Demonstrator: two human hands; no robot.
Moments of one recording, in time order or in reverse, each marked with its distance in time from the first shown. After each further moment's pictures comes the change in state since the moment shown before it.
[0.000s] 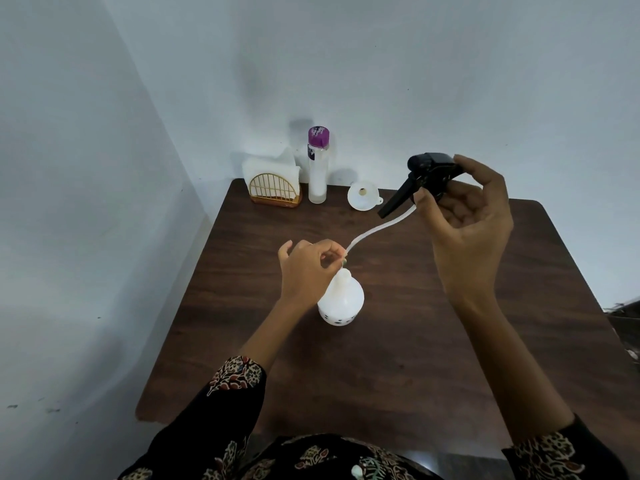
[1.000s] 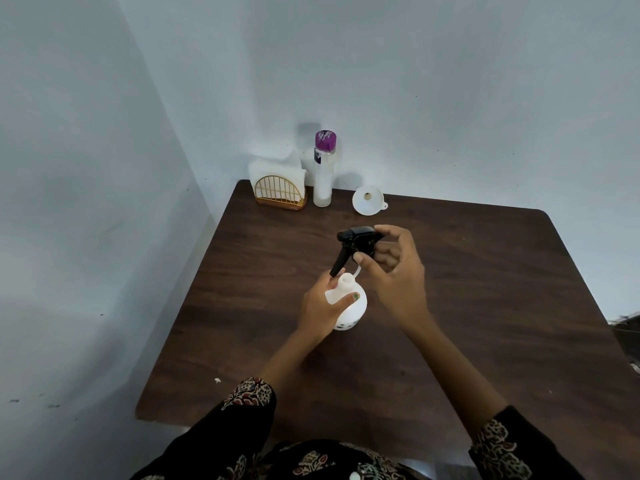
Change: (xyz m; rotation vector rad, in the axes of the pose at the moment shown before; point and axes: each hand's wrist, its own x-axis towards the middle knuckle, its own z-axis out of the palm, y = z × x) left_hand -0.042 -0.021 0.041 -0.500 -0.214 -0.360; right_hand -0.034 0.082 0.024 -0.200 -0.334 0.186
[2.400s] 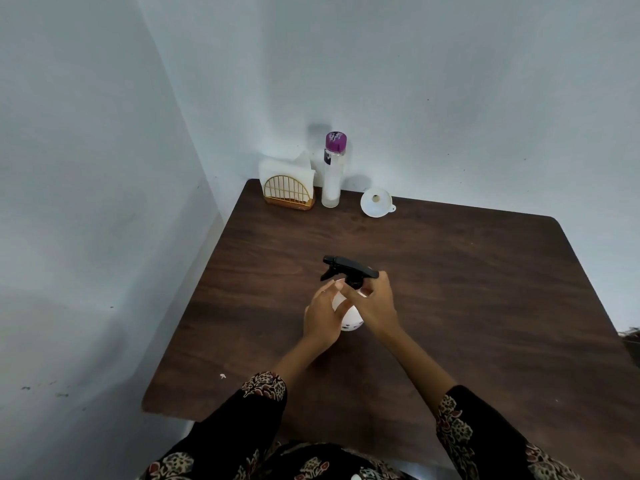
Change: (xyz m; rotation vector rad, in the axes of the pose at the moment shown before) left_hand 0.005 -0.026 0.011 0.217 0.055 0.042; right_hand -0.009 0.075 0.041 -0.085 -0.110 0.238
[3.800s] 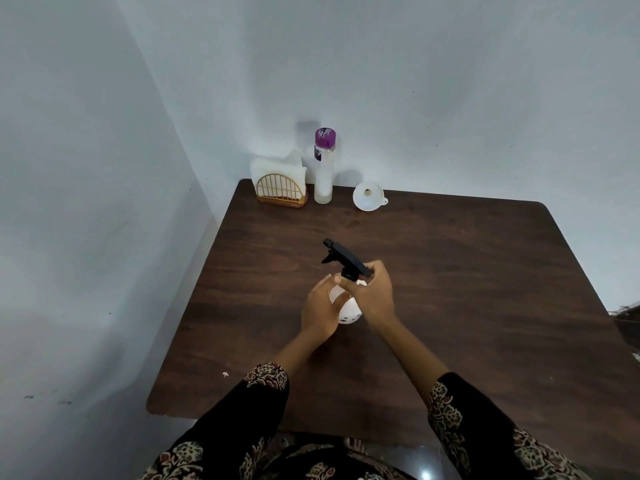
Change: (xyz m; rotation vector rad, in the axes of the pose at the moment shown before) left_hand 0.003 -0.004 0.001 -0.017 -0.004 -0.005; right_hand -0.003 -0.001 0.000 0.111 0.091 0.124
